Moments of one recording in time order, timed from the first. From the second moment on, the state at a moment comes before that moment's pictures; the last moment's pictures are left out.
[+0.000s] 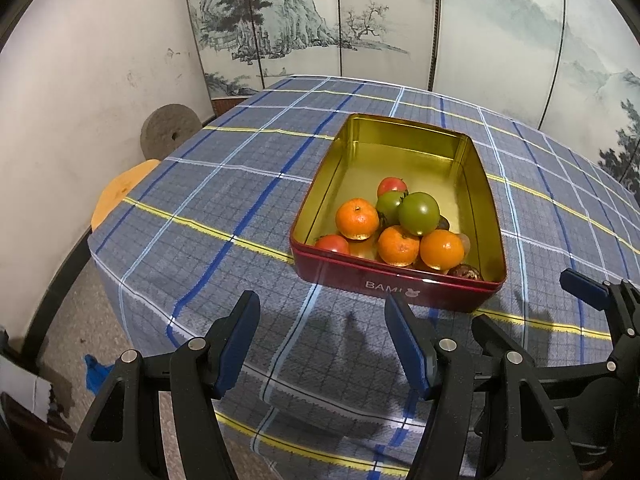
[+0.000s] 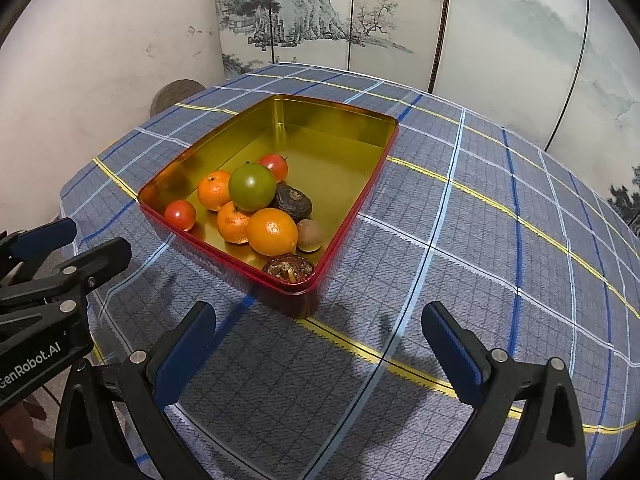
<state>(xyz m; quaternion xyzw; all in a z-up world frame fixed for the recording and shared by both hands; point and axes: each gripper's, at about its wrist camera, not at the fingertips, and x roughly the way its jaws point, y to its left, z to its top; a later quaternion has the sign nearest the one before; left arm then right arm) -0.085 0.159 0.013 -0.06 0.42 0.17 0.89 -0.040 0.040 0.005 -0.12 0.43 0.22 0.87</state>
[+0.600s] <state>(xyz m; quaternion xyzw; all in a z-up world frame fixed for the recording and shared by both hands) -0.083 0.155 0.011 -0.06 0.42 0.17 0.89 -0.044 0.044 0.006 -0.13 0.42 0.23 0.87</state>
